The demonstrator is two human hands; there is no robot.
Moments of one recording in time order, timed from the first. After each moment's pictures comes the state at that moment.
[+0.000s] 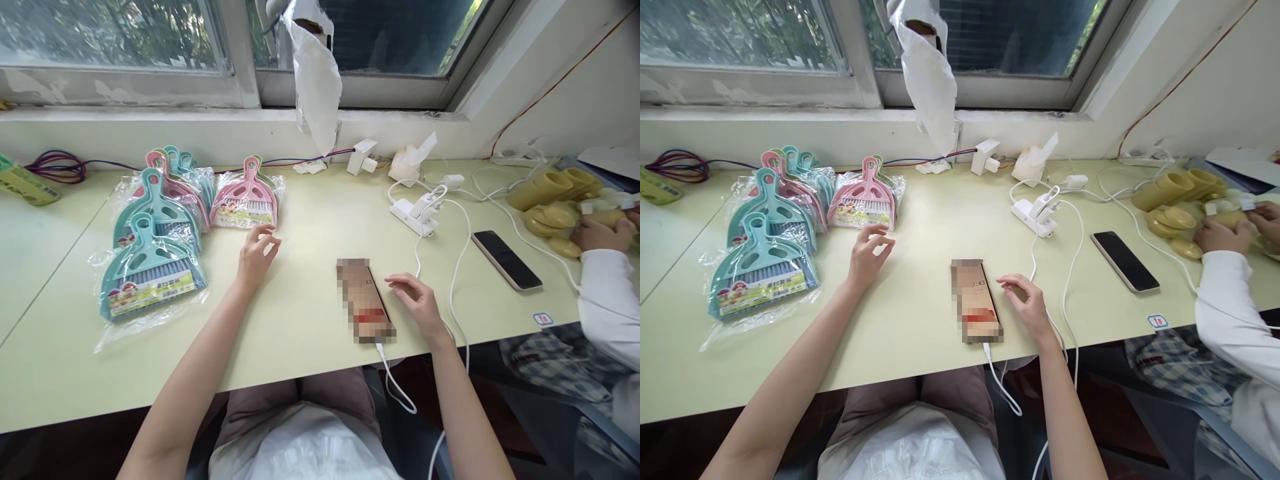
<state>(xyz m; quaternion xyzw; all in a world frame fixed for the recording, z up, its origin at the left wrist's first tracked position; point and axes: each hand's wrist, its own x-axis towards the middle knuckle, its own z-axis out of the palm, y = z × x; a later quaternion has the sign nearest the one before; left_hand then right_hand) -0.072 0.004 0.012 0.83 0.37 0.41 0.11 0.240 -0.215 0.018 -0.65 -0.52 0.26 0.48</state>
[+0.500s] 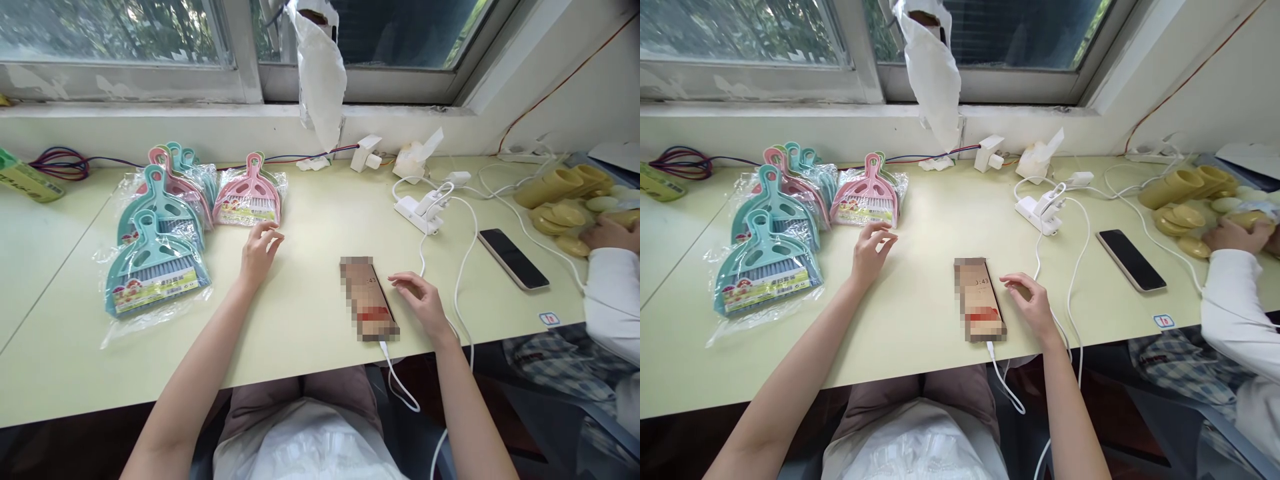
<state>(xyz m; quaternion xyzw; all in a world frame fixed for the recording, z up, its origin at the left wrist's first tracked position) -0.072 0.004 0.012 0.82 0.39 0.41 0.11 0.240 -0.216 0.017 -0.66 -0.51 0.27 0.48</state>
